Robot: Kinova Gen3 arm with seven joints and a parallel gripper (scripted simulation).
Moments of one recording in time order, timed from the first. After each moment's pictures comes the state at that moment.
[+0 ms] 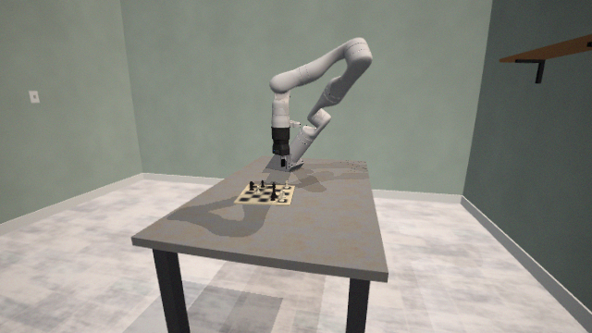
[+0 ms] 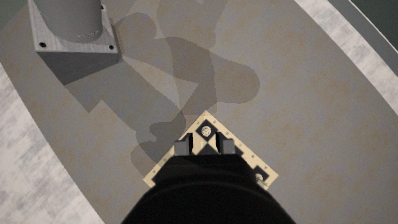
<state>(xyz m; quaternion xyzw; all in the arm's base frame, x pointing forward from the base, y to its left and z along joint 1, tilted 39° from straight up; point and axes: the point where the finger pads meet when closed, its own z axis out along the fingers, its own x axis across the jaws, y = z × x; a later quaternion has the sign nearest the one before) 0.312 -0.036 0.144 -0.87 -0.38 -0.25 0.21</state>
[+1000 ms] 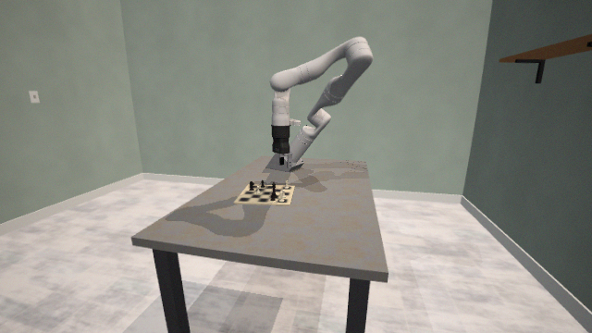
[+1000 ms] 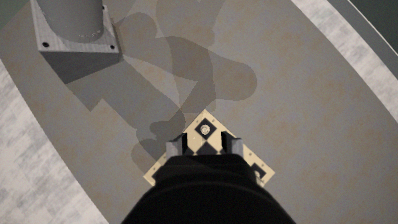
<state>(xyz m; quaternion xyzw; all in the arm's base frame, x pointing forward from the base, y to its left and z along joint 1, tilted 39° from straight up) 0.312 -0.040 0.151 -0.87 -0.38 -0.25 0.21</state>
